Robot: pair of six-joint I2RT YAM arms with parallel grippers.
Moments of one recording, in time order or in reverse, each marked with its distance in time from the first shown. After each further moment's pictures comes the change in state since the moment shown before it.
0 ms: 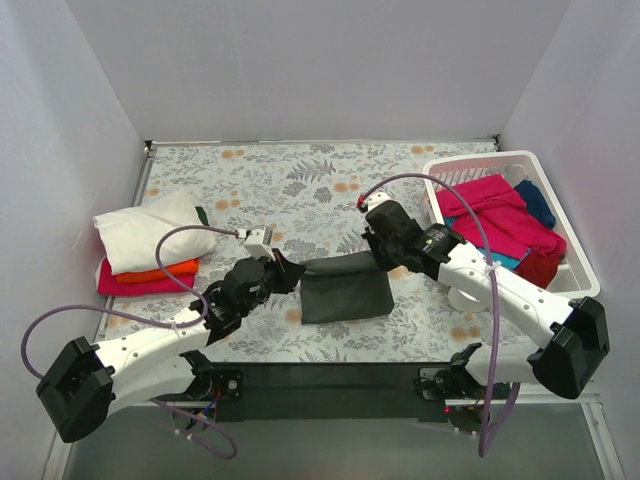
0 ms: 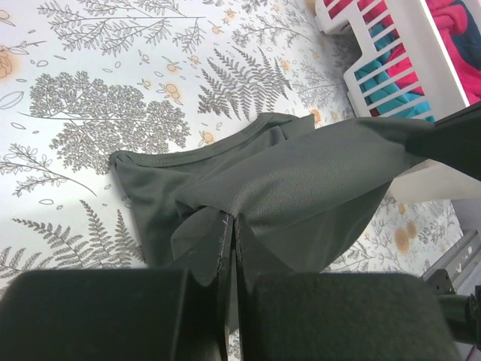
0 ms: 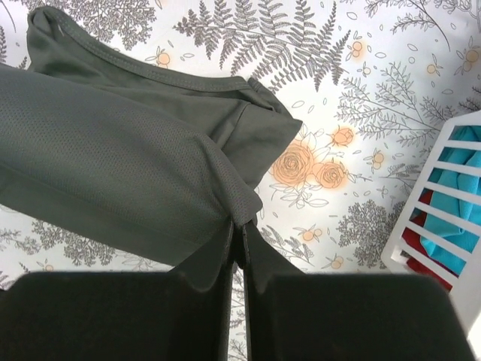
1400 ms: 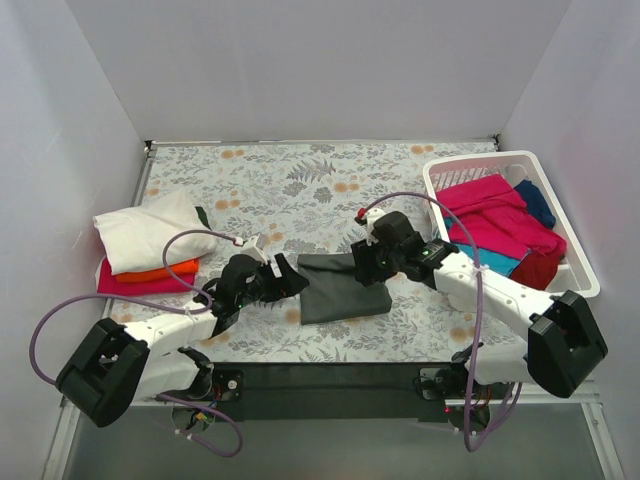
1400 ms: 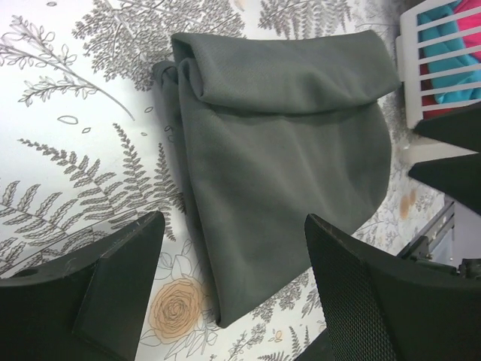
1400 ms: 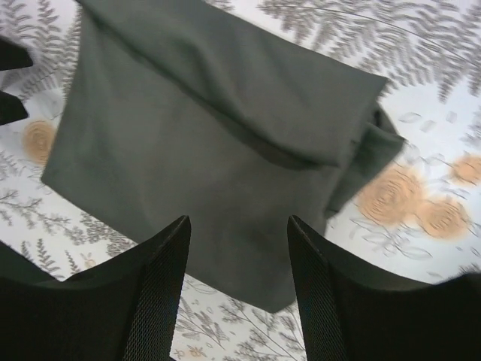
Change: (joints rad) left arm 0.220 0.185 -0.093 0.069 0.344 -0.119; right arm -0.104 -0.016 -0.259 0.313 -0.311 0.002
